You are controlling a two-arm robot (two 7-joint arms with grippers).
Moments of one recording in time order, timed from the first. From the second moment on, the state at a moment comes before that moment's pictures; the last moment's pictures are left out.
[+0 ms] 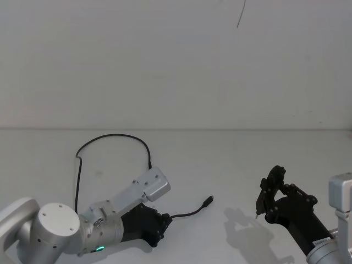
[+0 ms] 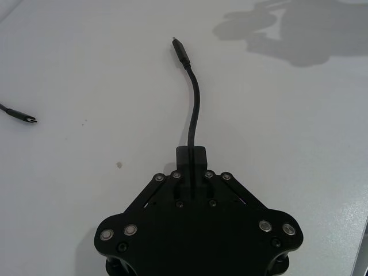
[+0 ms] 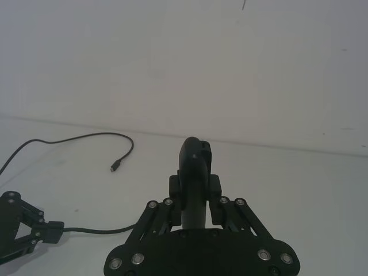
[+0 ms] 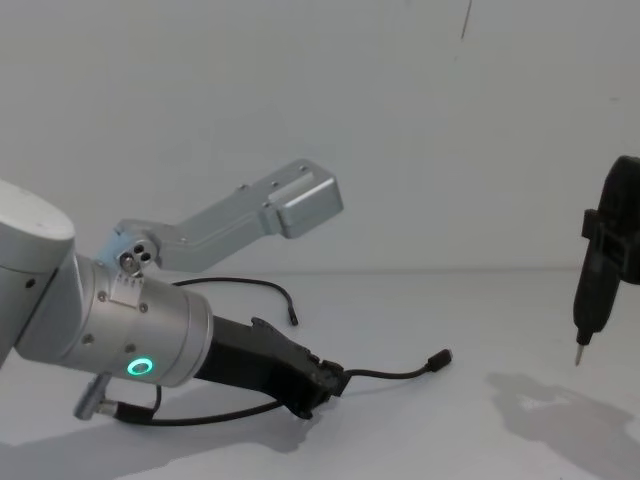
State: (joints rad) left arm -0.56 0.39 0.69 -1.38 -0.17 0.37 -0.52; right arm -0.01 0.34 -0.23 -1.77 0.29 0.03 0.07
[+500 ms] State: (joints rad) left arm -0.53 0.43 0.68 -1.42 -0.17 0.26 -0.55; right arm -0.01 0.35 -0.22 -1.79 0.28 0.03 0.09
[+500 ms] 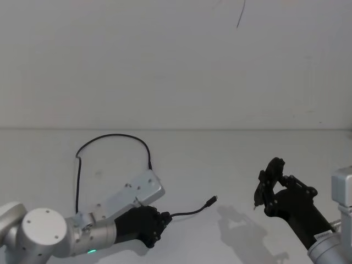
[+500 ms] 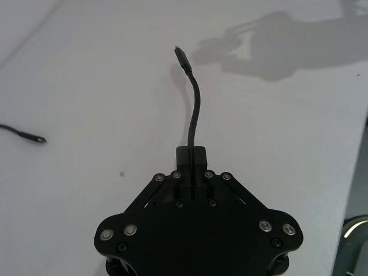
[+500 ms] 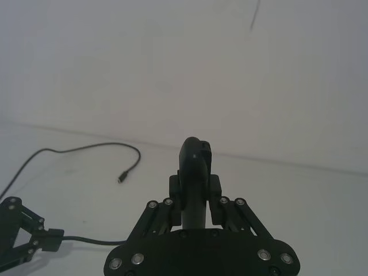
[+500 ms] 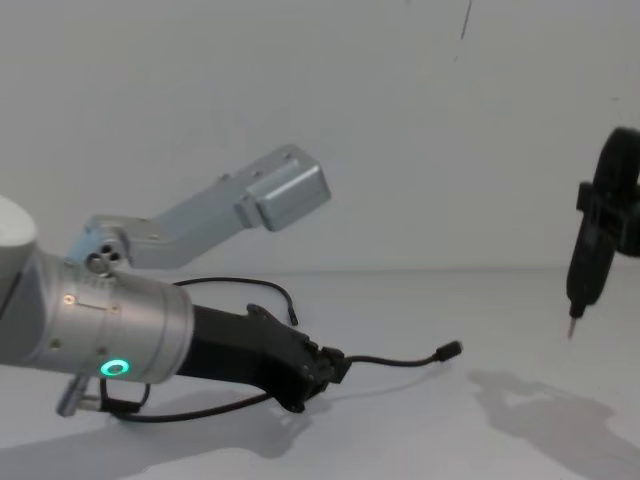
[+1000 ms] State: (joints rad) left arm -0.44 0.55 0.61 -1.51 -0.19 0.05 -0.59; right arm 0.01 0.36 -0.22 -1.86 0.30 0.02 0.15
